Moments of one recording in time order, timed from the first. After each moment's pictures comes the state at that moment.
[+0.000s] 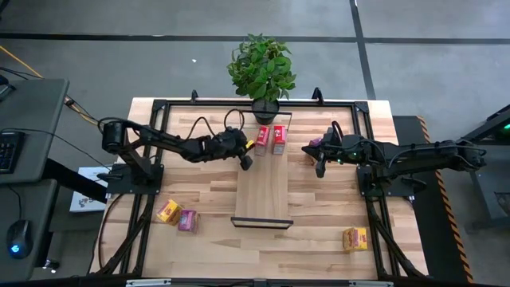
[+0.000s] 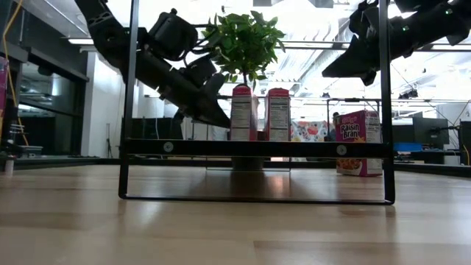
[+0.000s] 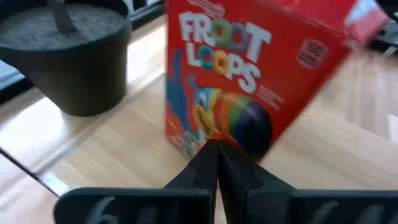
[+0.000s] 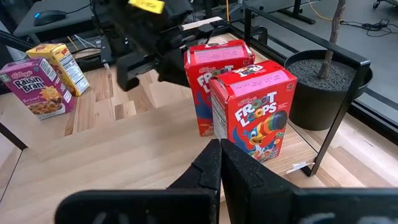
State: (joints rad) left arm 0.17 1.67 0.72 0.46 -0.26 -0.26; right arm -0.08 0.79 0.43 0.02 0.21 0.20
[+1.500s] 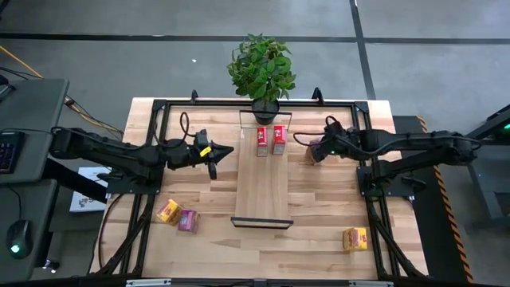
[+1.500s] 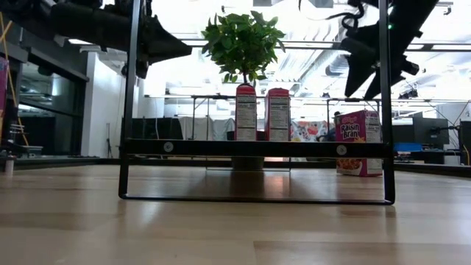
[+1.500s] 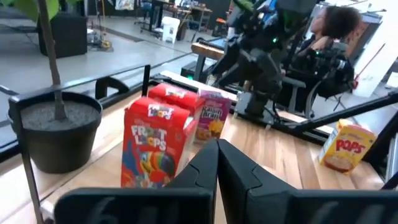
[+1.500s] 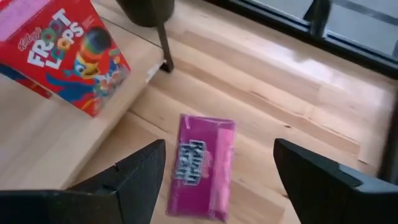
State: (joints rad) left arm 0.00 1.05 0.40 0.55 -0.30 -0.25; right arm -0.08 1.04 0.82 -0.88 0.54 0.86
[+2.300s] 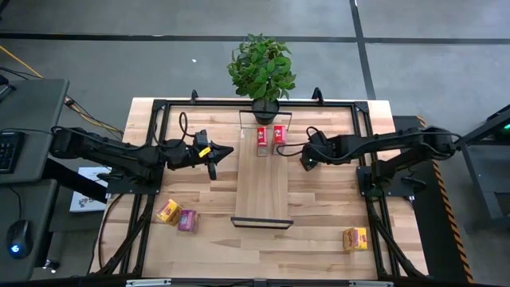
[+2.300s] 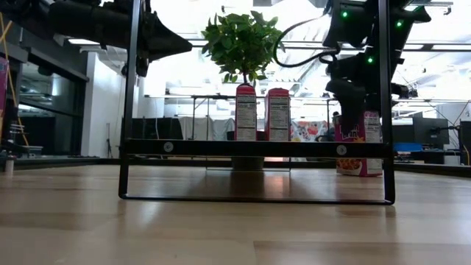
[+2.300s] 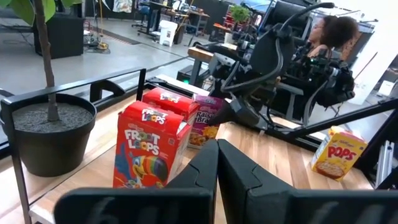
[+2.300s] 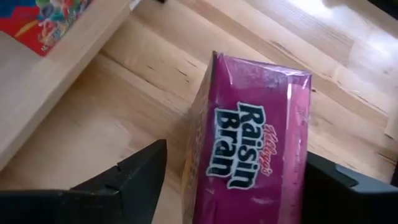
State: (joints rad) left arm -0.02 1.05 0.40 0.57 -0.30 -0.28; right arm -0.08 1.33 0.82 -0.84 0.47 0.87
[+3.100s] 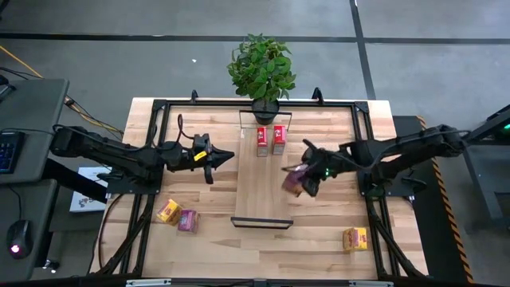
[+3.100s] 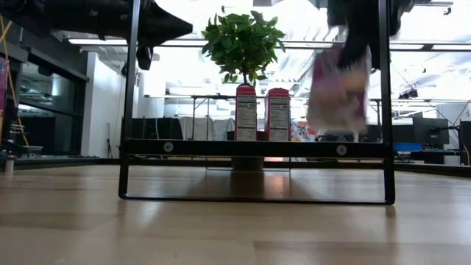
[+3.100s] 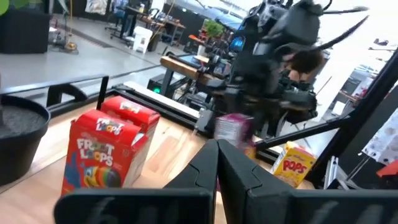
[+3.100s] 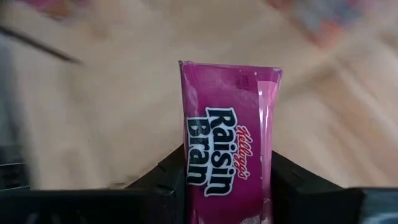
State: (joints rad) left arm -0.07 1.05 0.40 0.65 -0.26 -0.36; right arm 0.16 1.19 0.95 -0.65 0.10 0.67
